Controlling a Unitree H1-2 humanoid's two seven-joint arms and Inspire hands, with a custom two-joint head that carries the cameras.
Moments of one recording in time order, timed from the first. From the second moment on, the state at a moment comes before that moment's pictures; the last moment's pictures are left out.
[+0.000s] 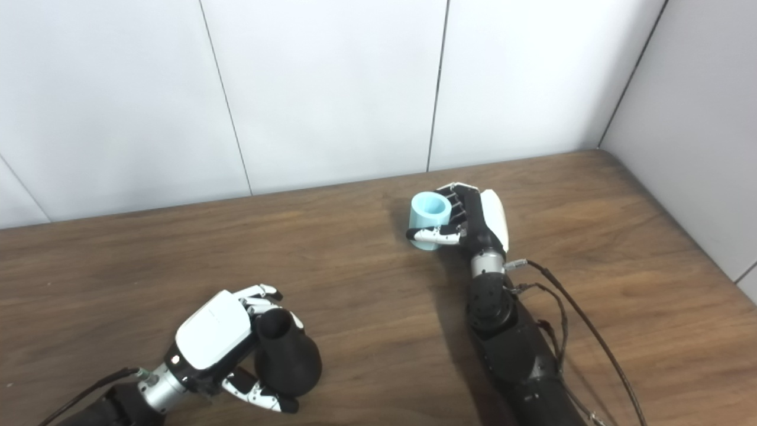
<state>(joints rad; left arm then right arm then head) -0.46 0.49 -0.86 0.33 0.94 -0.44 0.50 -0.40 -0.23 -0.02 0.38 -0.35 0.04 -0.35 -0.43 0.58</state>
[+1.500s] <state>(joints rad) -0.47 0.44 -0.86 0.33 0.96 -0.37 0.47 -0.25 -0.17 0.02 -0.41 -0.30 0.34 0.01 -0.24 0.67</state>
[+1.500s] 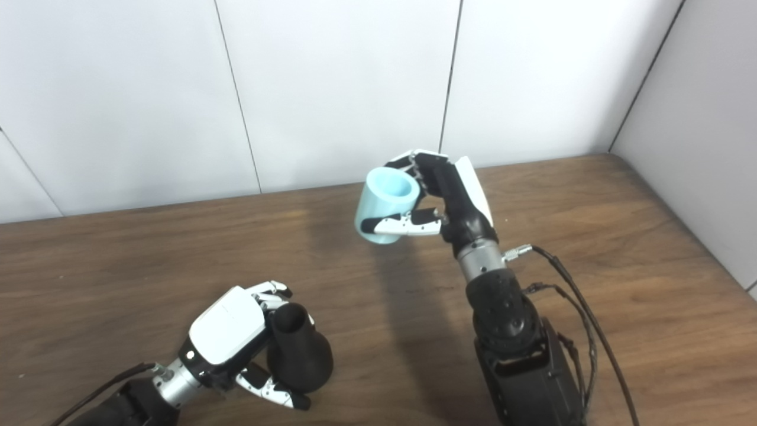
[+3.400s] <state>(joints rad) -0.47 0.39 -0.86 0.30 0.92 -0.31 0.38 -0.15 -0.20 0.20 -0.71 -0.43 0.34 0.21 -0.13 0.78</state>
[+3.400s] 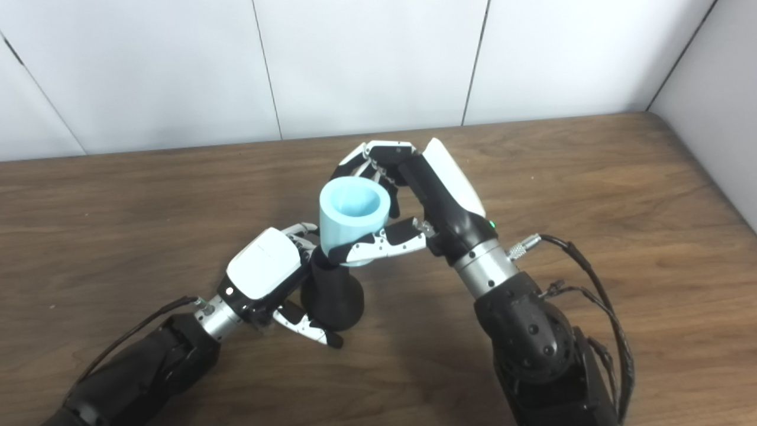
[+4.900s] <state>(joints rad) -0.46 0.38 -0.86 0.29 0.92 -0.29 0.37 -0.09 -0.18 0.23 -0.56 -0.58 0.02 0.17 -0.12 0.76</state>
